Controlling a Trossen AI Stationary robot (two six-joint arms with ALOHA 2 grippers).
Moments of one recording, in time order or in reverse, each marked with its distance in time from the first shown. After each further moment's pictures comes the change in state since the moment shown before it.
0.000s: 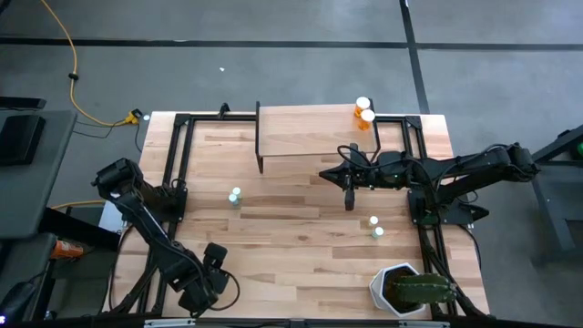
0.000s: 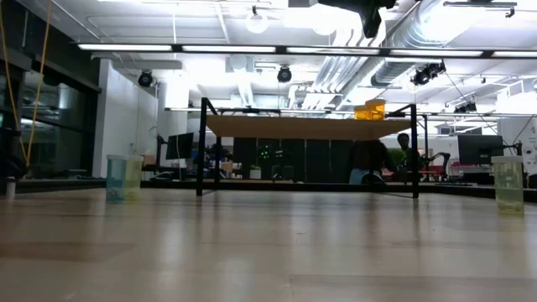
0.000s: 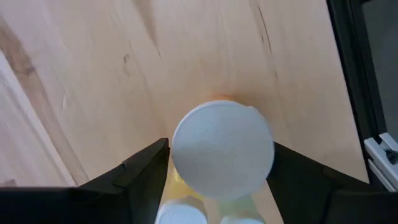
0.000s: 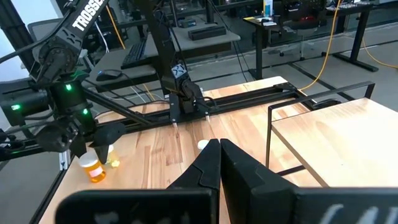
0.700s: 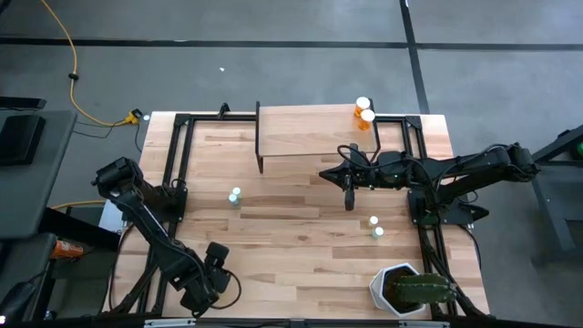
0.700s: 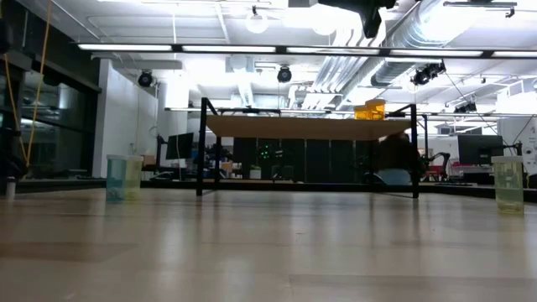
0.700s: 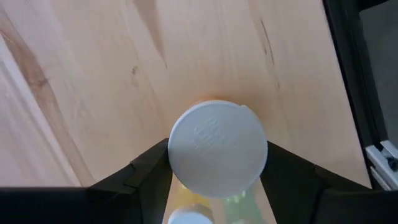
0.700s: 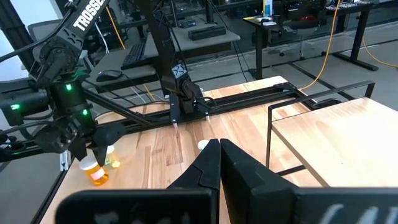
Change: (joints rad) left arm 0.013 -0.014 0.000 0.013 -0.014 0.025; right arm 0.000 0.000 0.000 0.000 0.000 0.005
